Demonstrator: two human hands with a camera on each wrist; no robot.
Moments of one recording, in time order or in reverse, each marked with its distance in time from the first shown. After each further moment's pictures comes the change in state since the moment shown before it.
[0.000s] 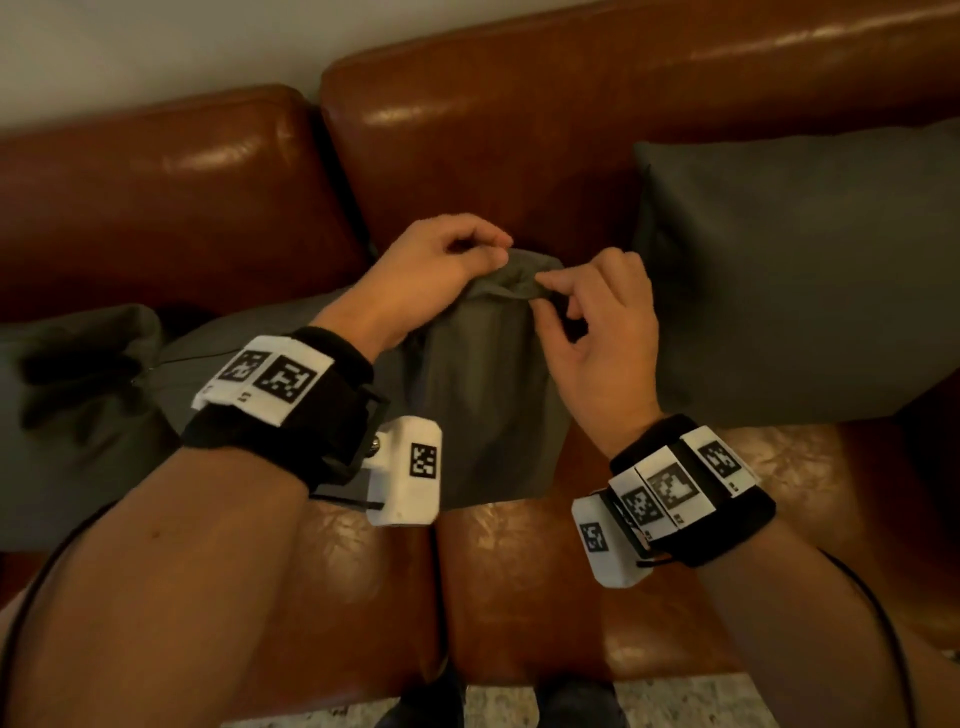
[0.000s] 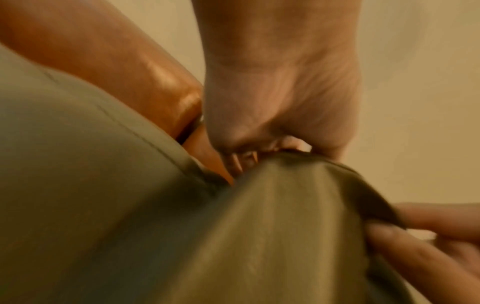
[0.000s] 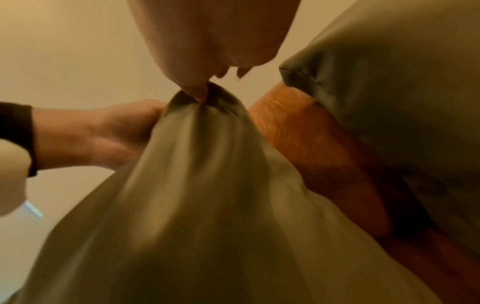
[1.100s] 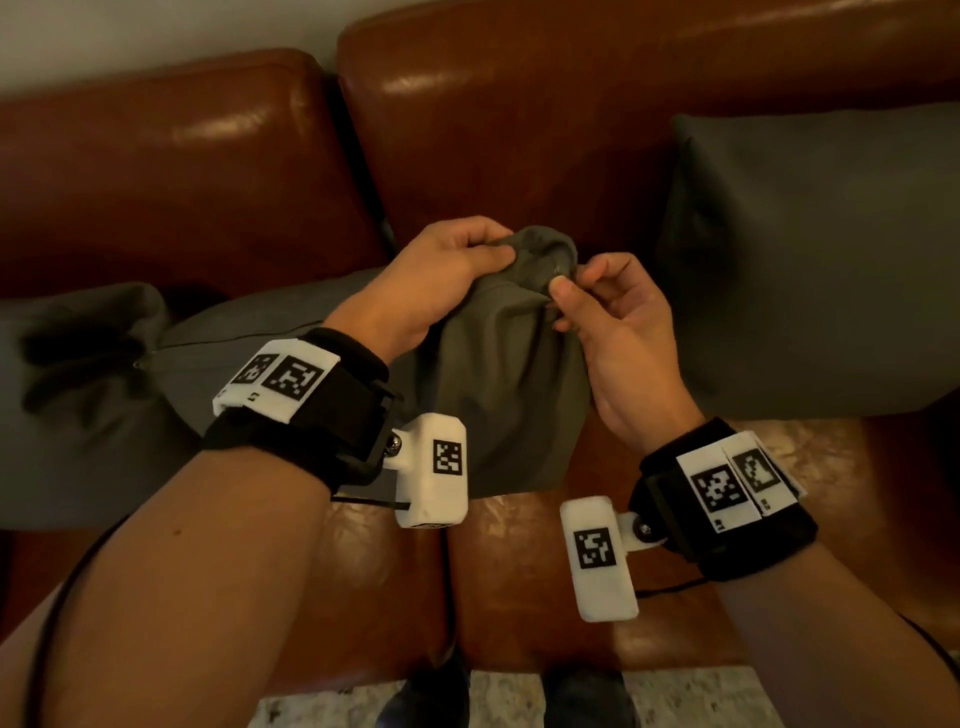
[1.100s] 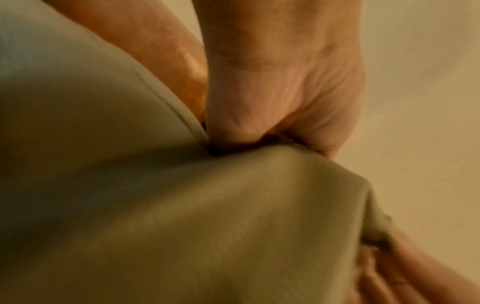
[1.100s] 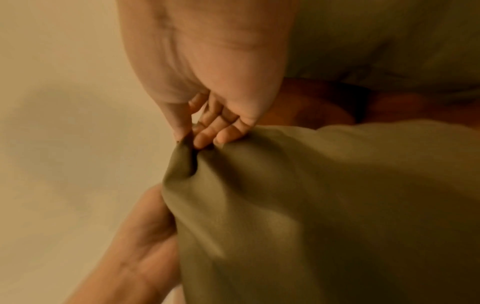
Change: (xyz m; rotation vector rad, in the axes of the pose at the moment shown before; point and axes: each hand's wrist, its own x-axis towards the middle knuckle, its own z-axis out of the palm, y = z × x) left_hand -0.006 -0.020 0.002 -0.323 -0.095 -0.089; right_hand -0.003 -0.009 0.010 1.034 -0.098 0.799
